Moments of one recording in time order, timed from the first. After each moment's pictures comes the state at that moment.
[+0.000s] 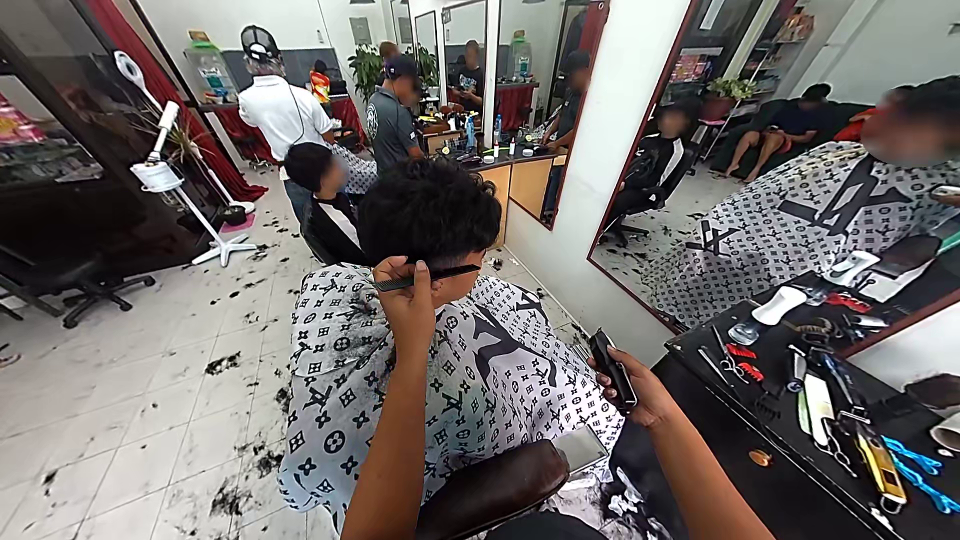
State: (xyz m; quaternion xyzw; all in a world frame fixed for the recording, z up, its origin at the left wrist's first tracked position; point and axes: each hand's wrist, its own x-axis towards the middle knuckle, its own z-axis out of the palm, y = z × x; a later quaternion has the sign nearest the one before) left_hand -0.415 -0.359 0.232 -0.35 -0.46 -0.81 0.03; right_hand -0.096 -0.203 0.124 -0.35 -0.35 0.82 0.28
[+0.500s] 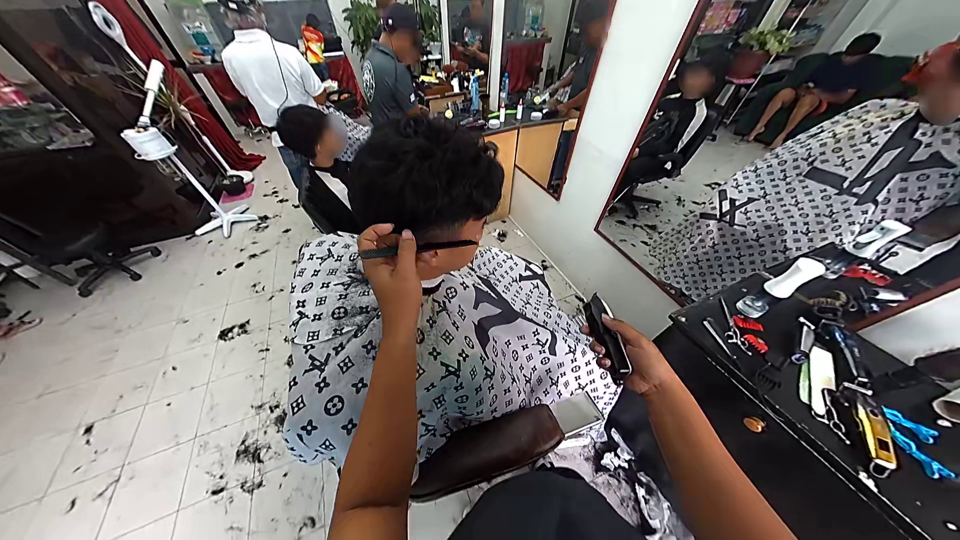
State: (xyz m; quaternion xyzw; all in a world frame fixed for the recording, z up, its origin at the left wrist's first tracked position) left_hand -0.419 -0.367 0.236 -0.33 -0.47 -0.82 0.01; right_hand -0.104 -0.213 0.139 -0.30 -0.43 0.81 0.27
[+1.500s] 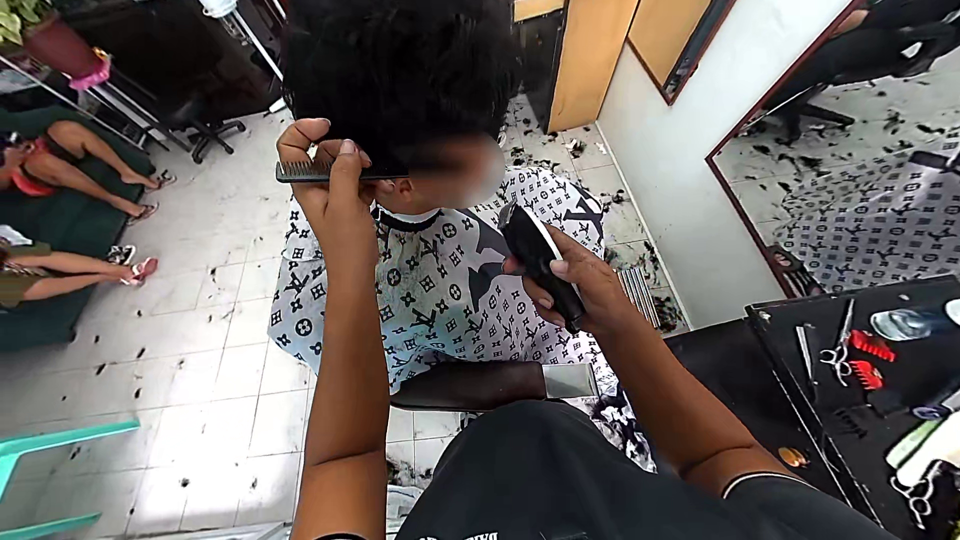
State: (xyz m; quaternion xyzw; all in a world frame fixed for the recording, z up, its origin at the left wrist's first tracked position) left_hand -0.404 -0.347 0.255 -0.35 -0.53 -0.77 0.09; right_hand -0.192 -0.167 0.178 0.10 -0.51 0.85 0.07
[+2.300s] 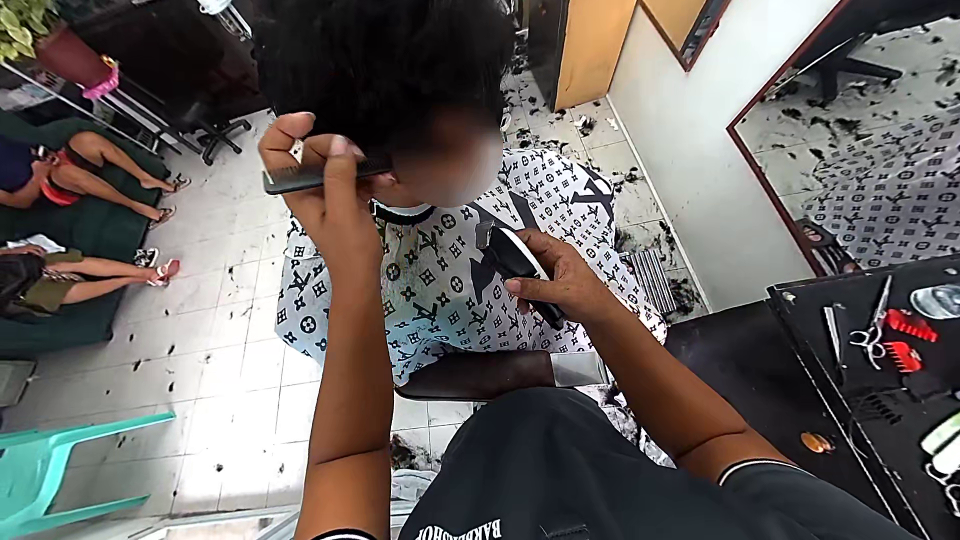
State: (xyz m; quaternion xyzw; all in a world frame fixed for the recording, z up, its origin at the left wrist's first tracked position) left_hand -0.393 -0.341 0.253 -0.39 -0.52 -0.75 0.12; right_hand -0.201 -0.177 0.160 0.05 -0.61 0.78 0.12
